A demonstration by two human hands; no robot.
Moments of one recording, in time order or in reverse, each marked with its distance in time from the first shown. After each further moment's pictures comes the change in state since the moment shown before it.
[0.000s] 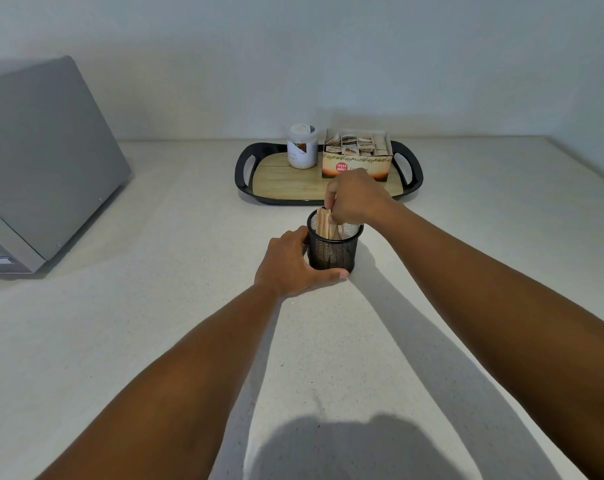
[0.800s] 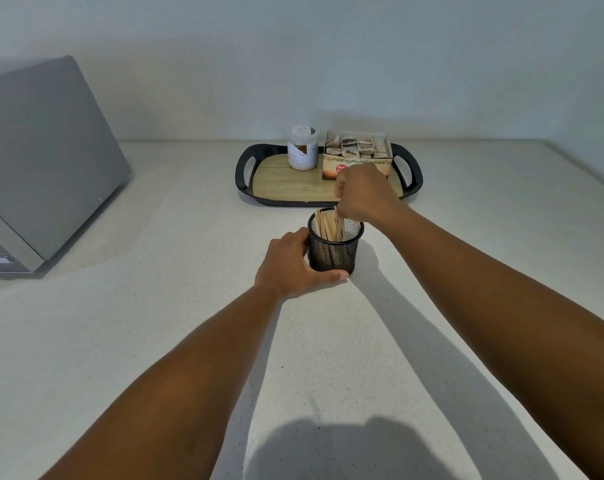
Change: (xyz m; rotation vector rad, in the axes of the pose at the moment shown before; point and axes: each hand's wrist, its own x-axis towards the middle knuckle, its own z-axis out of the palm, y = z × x) left_hand -0.001 0.001 -0.002 0.013 -0.003 -0.002; right_hand 0.007 0.007 0.003 0.083 0.115 0.052
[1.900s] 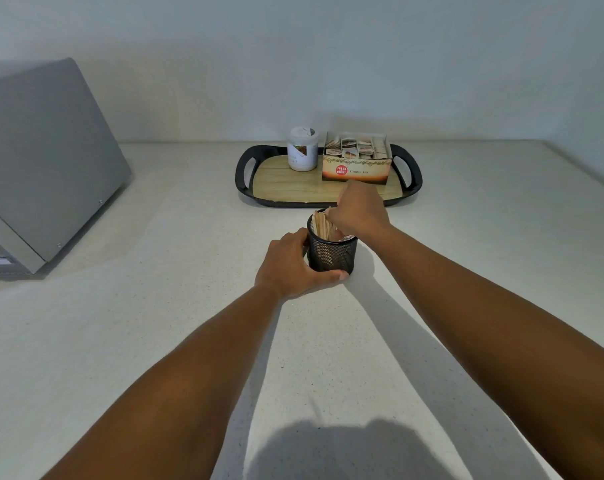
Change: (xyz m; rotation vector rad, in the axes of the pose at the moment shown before) left_hand -0.001 0.000 0.001 -0.030 0.018 0.001; right_hand -0.007 -0.004 0.029 0.225 0.040 0.255
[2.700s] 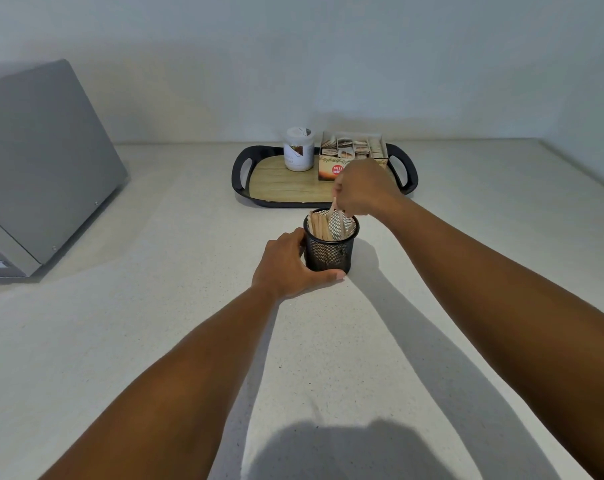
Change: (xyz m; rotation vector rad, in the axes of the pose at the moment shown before) left_hand 0.002 0.001 -0.001 0.042 -0.014 -0.009; right_hand 0.012 -0.004 -0.038 -0.273 -0.079 -0.241
